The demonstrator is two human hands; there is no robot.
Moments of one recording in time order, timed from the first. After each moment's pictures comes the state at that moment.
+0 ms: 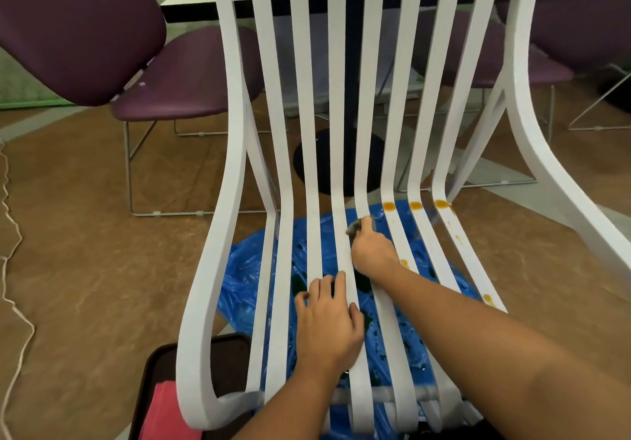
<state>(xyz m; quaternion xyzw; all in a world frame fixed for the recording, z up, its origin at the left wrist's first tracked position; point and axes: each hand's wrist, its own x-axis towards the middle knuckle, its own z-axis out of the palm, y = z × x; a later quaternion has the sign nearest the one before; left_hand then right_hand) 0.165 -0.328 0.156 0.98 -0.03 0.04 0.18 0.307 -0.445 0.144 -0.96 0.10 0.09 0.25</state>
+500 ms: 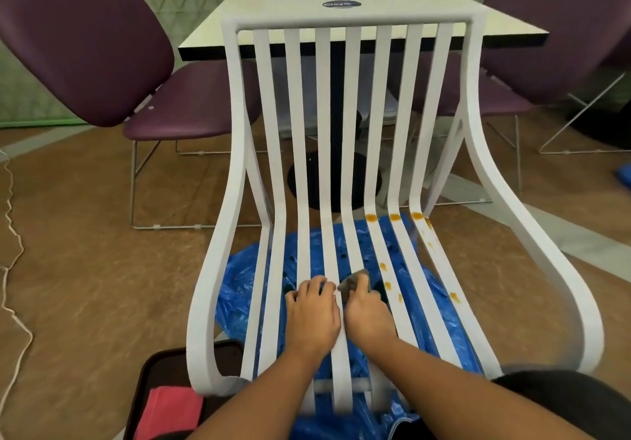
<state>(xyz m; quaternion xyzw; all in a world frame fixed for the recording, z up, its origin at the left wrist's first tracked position) 0.164 -0.325 0.158 0.99 -0.06 0.05 0.15 0.169 -0.442 0.155 -0.95 0.13 0.07 0.26</state>
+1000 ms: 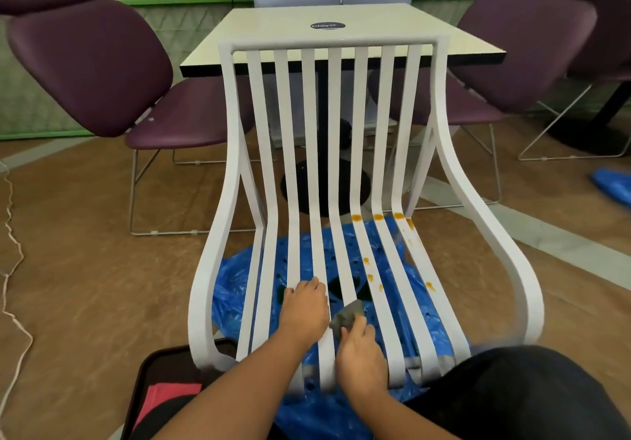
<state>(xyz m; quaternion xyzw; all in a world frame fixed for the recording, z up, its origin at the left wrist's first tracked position) 0.154 -0.329 0.183 0.99 -0.11 -0.08 0.09 0.067 -0.436 0.155 -0.96 0.17 0.06 0.21</state>
